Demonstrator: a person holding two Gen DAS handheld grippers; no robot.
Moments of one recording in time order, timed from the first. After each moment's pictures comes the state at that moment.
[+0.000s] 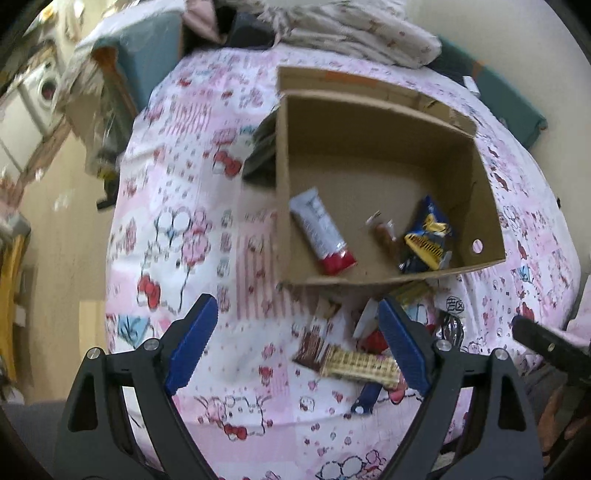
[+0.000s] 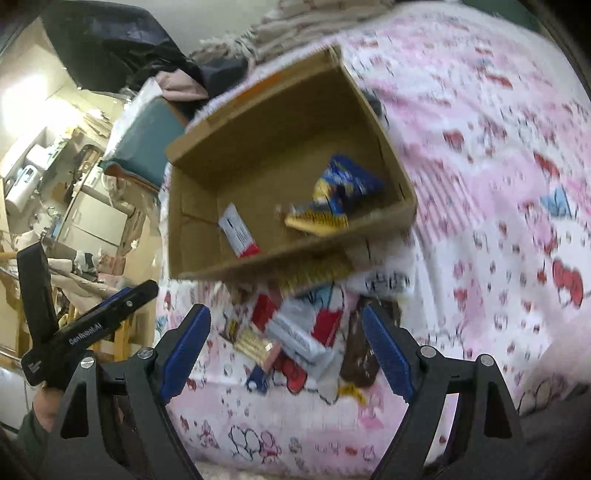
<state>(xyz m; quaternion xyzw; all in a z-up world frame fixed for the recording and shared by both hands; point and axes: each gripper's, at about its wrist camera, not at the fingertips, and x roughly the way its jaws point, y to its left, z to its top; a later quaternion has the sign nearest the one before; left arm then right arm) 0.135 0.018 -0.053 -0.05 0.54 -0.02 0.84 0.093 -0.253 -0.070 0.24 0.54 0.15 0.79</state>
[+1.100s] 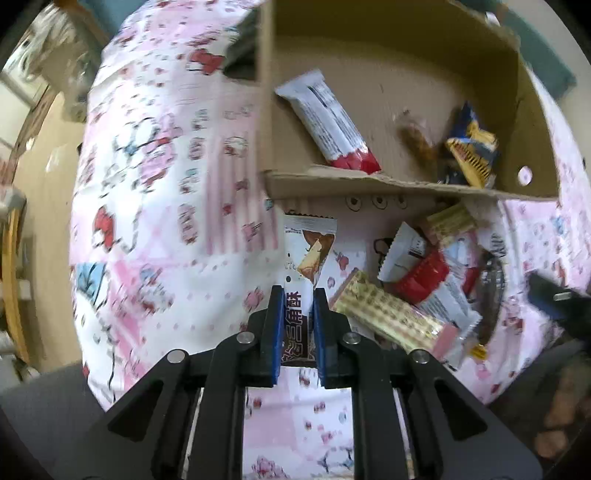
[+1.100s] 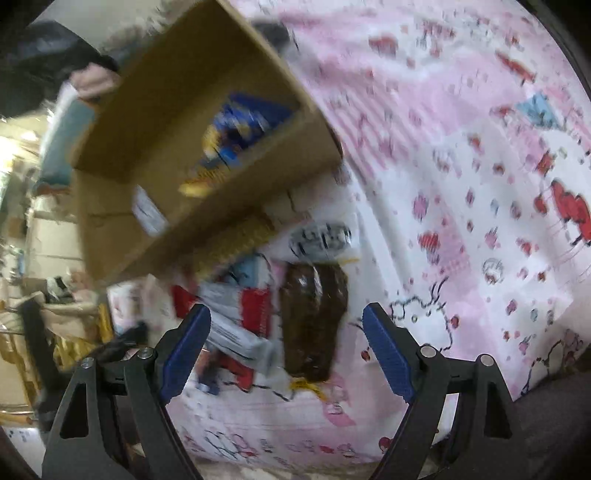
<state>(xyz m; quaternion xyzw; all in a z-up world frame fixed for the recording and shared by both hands) 0.136 -0.002 -0.129 -0.03 0.66 -0.01 0.75 0.115 -0.270 -0.147 0.27 0.65 0.05 0.71</state>
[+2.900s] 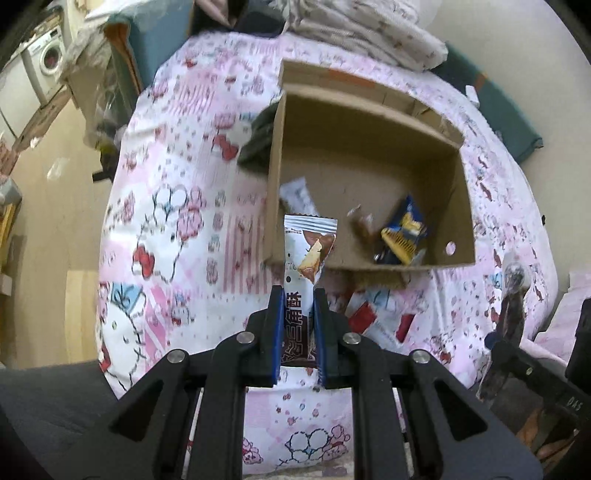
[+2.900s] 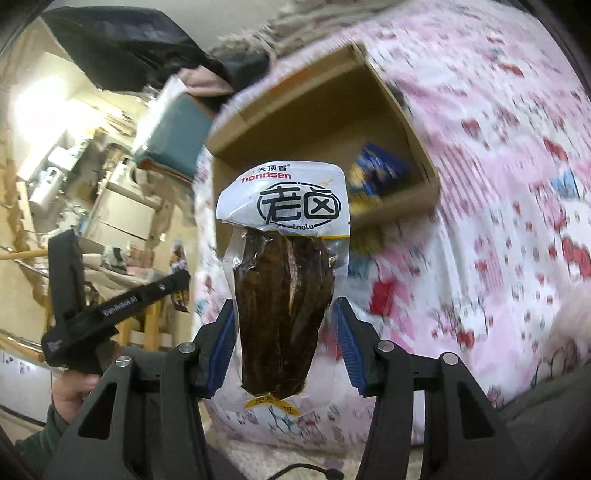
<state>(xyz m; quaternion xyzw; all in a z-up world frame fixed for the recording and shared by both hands) 0.123 0.014 -0.019 -0.09 0.56 -0.03 0.82 0.070 -0.260 -0.029 0.27 0.53 0.20 0.78</state>
